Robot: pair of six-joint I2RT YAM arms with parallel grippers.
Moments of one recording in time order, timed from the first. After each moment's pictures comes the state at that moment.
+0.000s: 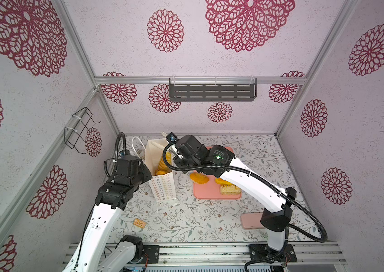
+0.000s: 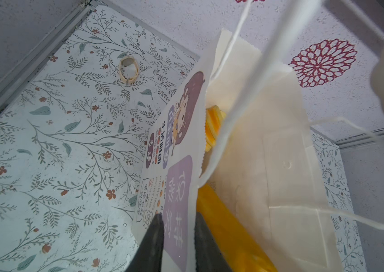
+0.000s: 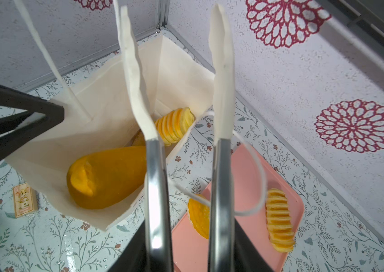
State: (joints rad) left arm -0.21 0.94 1.06 -0.80 -0.14 -0.62; right arm 1.07 1.92 2.27 -1.05 0.38 0.03
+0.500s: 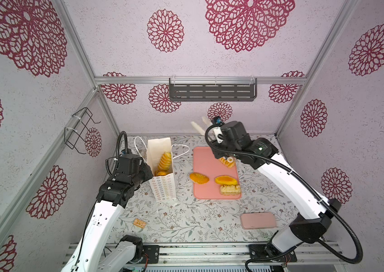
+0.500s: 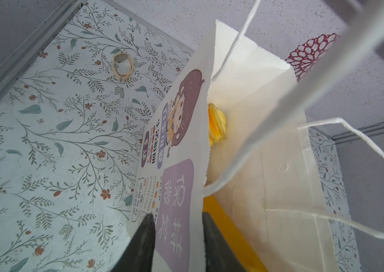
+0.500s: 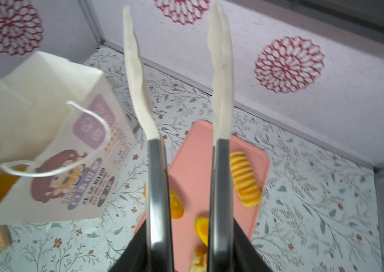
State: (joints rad) left arm -0.21 0.97 1.08 -0.80 -0.11 -0.61; right arm 0.70 1.54 1.84 -0.94 0.24 0.14
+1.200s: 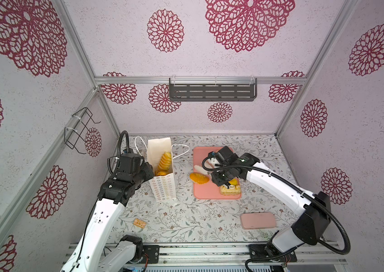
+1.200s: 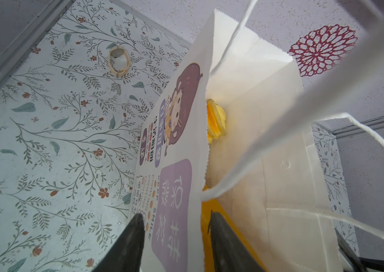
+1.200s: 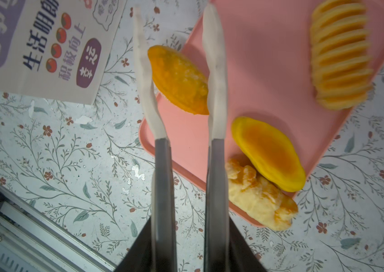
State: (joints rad) left arm -0.22 0.99 1.08 -0.80 -0.10 -0.60; right arm 0.77 1.60 1.46 -1.02 0.01 0.17
